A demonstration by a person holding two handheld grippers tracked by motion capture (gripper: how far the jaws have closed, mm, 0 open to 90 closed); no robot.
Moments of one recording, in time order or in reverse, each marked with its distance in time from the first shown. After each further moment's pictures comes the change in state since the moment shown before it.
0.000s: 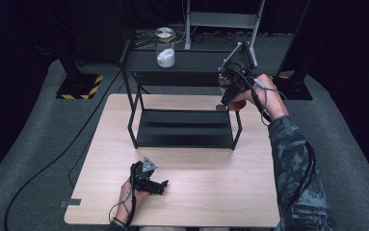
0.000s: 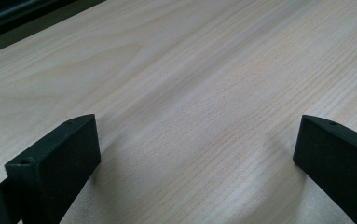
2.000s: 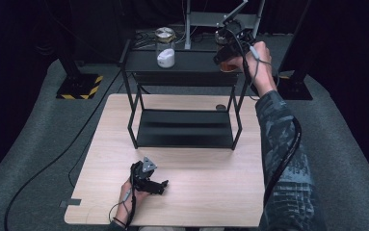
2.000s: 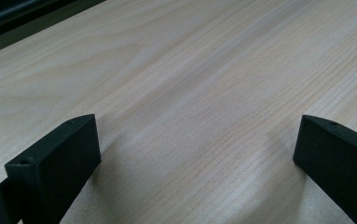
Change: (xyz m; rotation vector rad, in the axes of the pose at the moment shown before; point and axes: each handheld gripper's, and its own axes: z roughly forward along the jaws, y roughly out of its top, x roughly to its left) left arm 0.000 0.000 0.000 -0.001 0.000 -0.001; right arm 0.010 0.016 -0.049 -0.328 -0.166 0.117
